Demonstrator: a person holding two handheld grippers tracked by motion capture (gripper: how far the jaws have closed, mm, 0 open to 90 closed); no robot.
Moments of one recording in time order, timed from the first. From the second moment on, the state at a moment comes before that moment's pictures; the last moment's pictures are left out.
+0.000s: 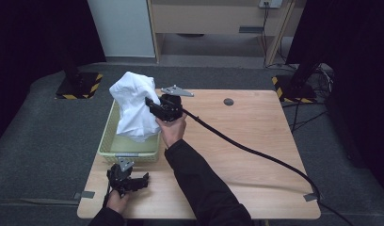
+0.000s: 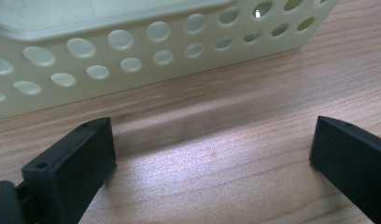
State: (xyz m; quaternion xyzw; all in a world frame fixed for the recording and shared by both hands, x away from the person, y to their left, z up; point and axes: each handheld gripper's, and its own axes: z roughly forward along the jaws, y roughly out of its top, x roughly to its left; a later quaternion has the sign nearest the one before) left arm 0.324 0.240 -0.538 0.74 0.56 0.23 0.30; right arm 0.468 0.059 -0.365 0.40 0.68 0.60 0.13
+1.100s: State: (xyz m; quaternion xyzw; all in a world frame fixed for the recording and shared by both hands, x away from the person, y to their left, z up) left arm 0.324 0.240 -0.538 0.74 0.56 0.23 0.30; right arm 0.476 0.101 -0.407 0.41 0.69 0.60 0.08
